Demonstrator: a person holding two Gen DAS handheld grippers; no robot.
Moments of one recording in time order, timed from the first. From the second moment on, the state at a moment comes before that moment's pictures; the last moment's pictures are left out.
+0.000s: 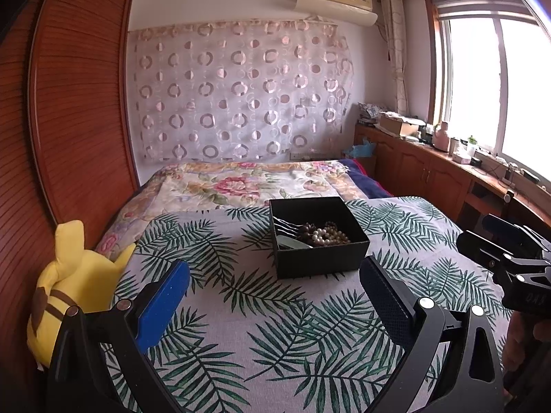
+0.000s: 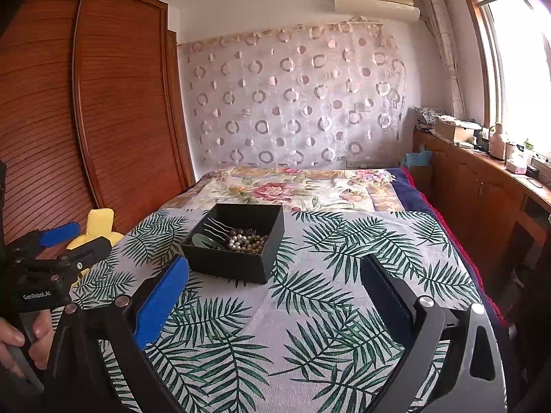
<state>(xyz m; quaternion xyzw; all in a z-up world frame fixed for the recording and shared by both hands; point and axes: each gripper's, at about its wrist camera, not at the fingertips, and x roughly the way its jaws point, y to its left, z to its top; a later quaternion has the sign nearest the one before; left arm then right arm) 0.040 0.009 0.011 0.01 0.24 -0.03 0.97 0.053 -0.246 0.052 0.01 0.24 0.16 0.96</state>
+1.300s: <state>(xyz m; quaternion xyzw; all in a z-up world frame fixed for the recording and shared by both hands) 0.036 0.010 0.019 0.00 0.23 -0.02 0.97 0.051 -0.247 0.051 0.01 0.23 0.16 0.96</state>
